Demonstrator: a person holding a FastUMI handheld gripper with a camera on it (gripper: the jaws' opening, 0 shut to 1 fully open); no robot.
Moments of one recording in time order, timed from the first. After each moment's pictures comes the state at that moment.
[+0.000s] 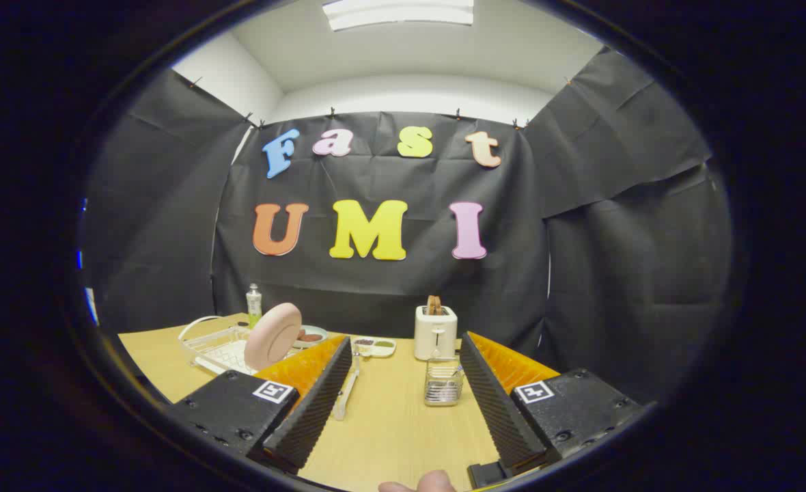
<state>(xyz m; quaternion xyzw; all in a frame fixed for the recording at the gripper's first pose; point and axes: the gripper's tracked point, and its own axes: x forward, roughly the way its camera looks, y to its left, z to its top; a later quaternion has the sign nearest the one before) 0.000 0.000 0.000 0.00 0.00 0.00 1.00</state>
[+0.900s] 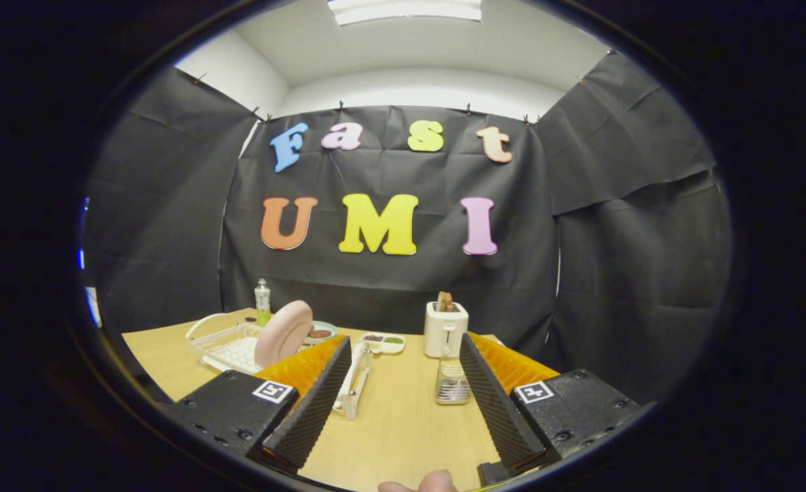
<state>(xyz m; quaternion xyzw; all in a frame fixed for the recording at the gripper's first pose) 0.007 0.027 0.006 0.00 0.02 0.03 1.00</state>
